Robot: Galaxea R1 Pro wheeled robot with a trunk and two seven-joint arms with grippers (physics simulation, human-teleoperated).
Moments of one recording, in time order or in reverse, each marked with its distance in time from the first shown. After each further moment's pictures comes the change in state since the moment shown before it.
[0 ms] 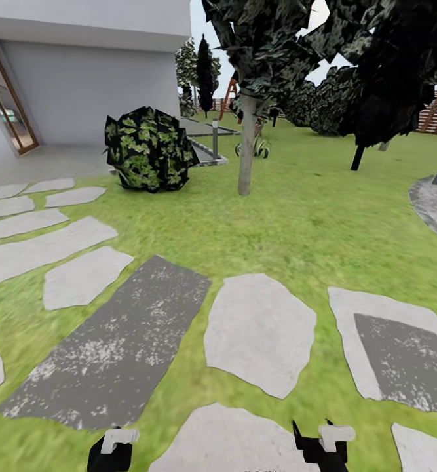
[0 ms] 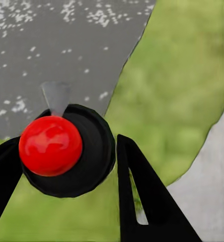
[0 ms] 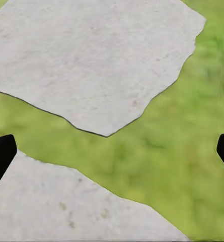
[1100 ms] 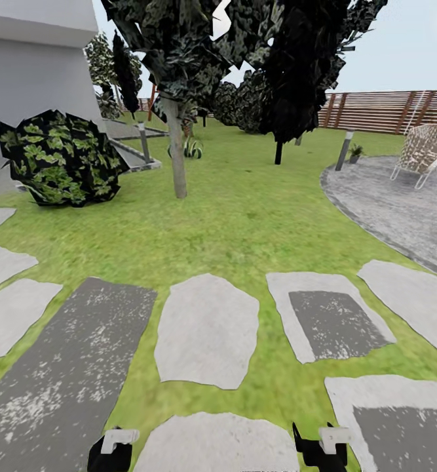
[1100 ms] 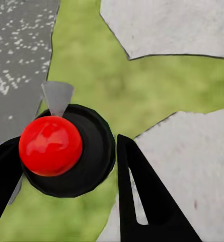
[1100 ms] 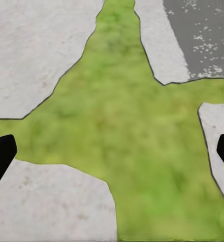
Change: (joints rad) left arm 0.000 0.000 0.000 0.000 0.000 0.000 0.000; right arm 0.000 0.002 0.000 0.012 -0.001 0.000 0.000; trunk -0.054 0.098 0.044
